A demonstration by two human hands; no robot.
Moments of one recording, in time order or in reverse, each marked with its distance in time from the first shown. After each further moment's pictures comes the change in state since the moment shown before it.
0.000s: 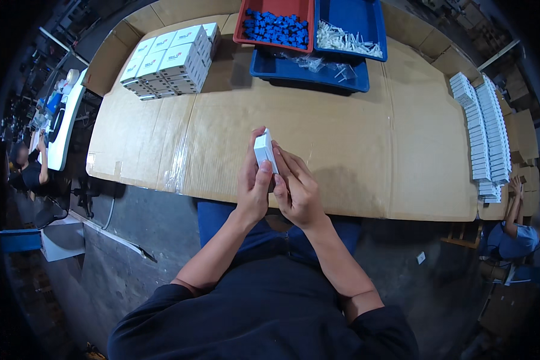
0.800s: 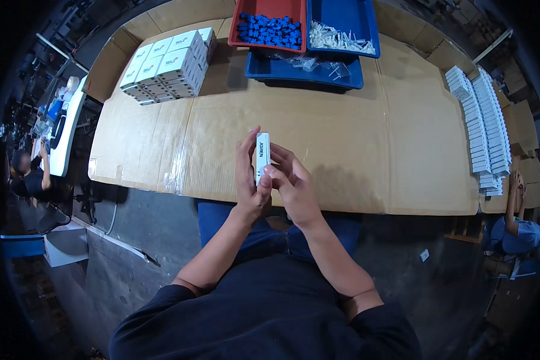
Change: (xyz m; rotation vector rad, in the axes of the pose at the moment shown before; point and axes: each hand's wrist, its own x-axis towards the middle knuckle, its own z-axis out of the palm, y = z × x) left_hand 0.003 -0.001 0.003 0.151 0.031 0.160; right_hand 0.009 -0.031 -0.004 0.915 0.022 0.838
